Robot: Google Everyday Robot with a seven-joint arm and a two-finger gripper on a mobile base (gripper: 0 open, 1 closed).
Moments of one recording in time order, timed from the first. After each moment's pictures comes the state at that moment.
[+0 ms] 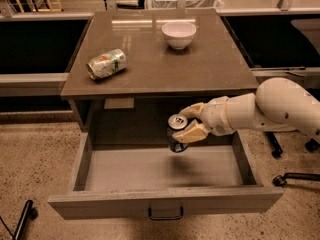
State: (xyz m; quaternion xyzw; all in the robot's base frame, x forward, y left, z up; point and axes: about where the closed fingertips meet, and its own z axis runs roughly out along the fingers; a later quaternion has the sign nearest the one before) arm 0.544 -0.073 0.760 -0.54 0.70 0.22 0.41
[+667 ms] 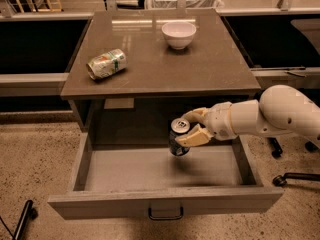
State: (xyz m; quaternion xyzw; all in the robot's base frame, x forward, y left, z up) arm 0.541 -0.080 0.745 -0.53 0.70 0.24 0.41
